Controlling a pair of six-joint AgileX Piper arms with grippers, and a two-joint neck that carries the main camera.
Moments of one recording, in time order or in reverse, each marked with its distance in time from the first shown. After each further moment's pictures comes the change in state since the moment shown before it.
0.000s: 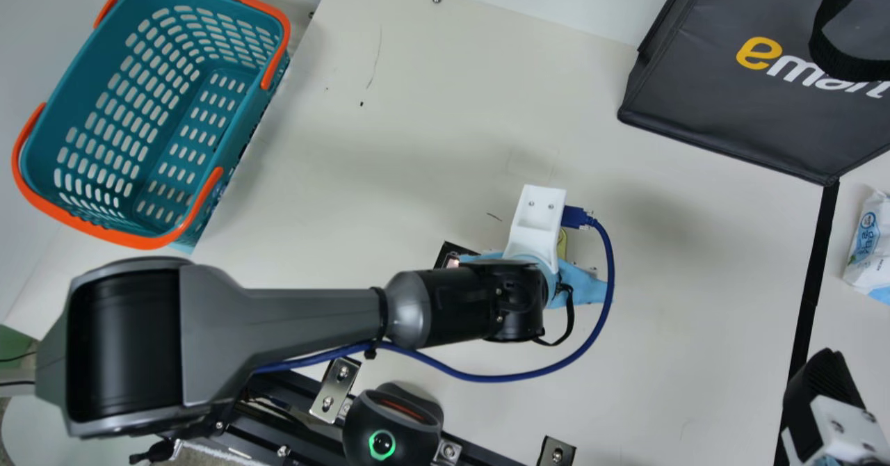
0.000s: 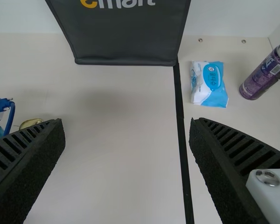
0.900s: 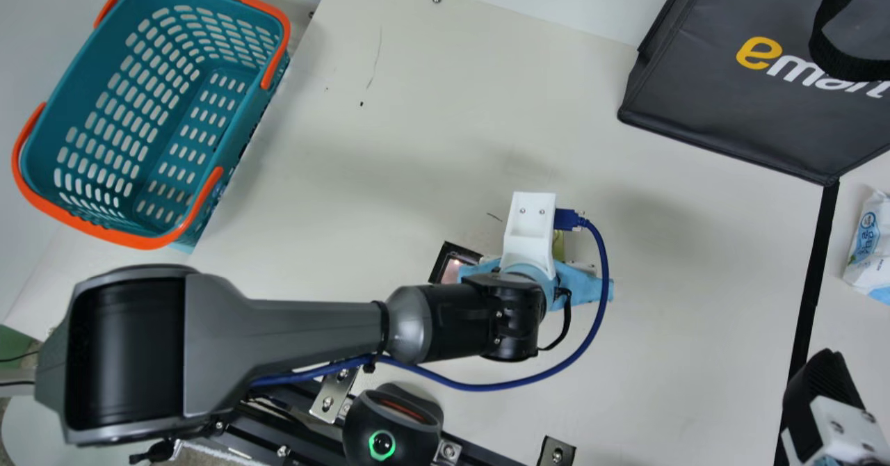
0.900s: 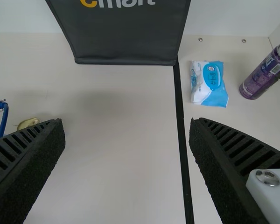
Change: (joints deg) left arm -2.0 -0.9 2.1 6.6 -1.0 -11.7; right arm 0.0 0.0 0.0 0.0 0.1 0.0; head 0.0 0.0
